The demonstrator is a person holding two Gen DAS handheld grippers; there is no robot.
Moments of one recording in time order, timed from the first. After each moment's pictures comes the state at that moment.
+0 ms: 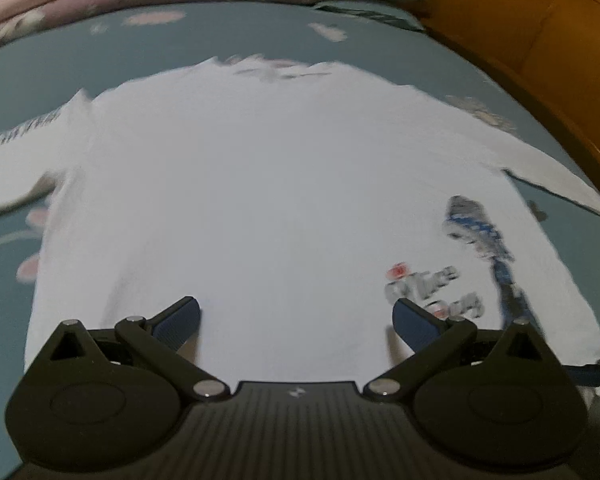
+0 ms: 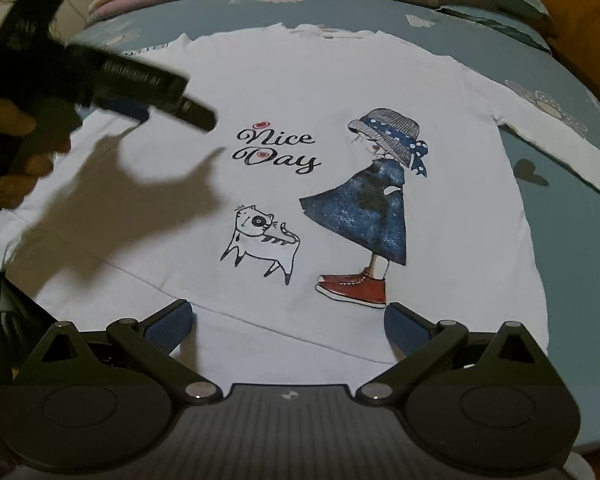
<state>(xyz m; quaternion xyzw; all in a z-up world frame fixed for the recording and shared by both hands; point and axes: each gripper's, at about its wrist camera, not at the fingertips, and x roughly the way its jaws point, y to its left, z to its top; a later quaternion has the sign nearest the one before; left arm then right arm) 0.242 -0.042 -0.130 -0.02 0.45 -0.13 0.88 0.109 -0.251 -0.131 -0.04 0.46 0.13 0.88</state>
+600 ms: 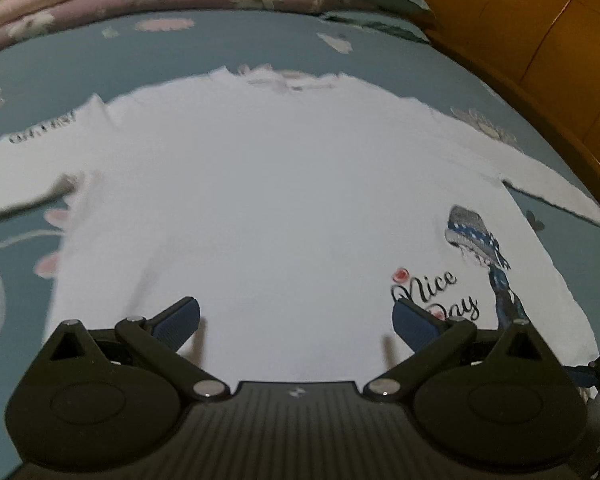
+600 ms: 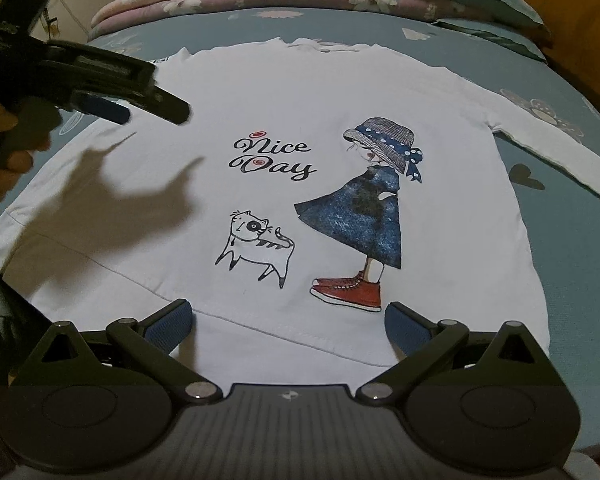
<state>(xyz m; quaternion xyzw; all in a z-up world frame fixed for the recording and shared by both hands) 0.232 -0.039 -0.121 -0.04 0.45 -0.14 0.88 0.104 -0.255 -0.135 -0.03 0.43 0.13 0.89</state>
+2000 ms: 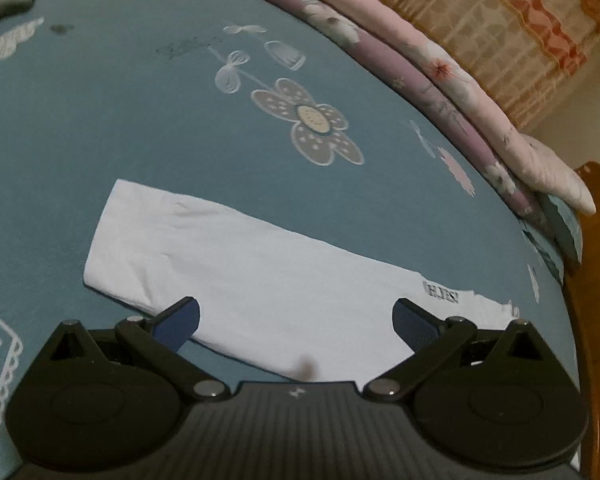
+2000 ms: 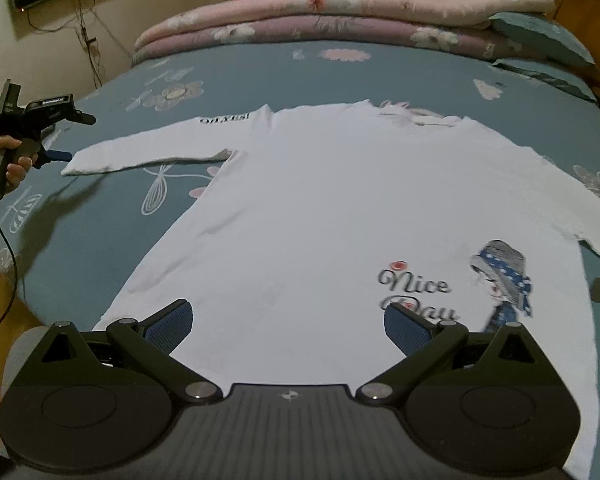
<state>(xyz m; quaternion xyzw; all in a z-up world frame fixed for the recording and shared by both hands) 0.272 0.398 -0.105 -0.32 0.38 0.07 0.87 0.156 -0.143 -0.061 -0.02 0.42 0.20 0.89</state>
